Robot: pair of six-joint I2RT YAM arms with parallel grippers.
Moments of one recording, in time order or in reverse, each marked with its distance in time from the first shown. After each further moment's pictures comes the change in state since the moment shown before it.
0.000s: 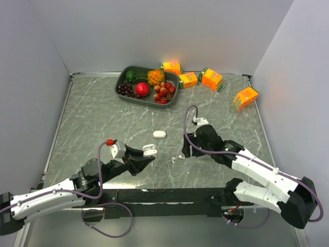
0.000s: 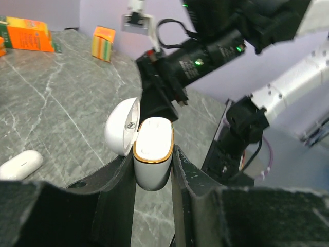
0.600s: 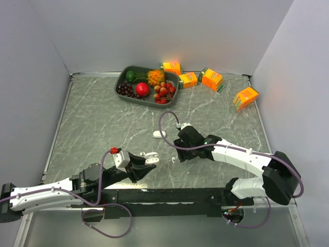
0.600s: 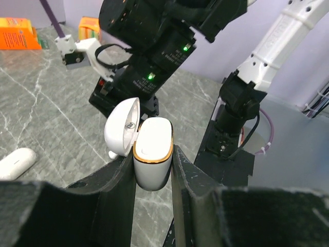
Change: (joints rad) left arm -0.194 -0.023 -0.010 -0.064 -0.103 0.125; right arm 0.089 0.322 0.063 -0.006 0.022 -0.051
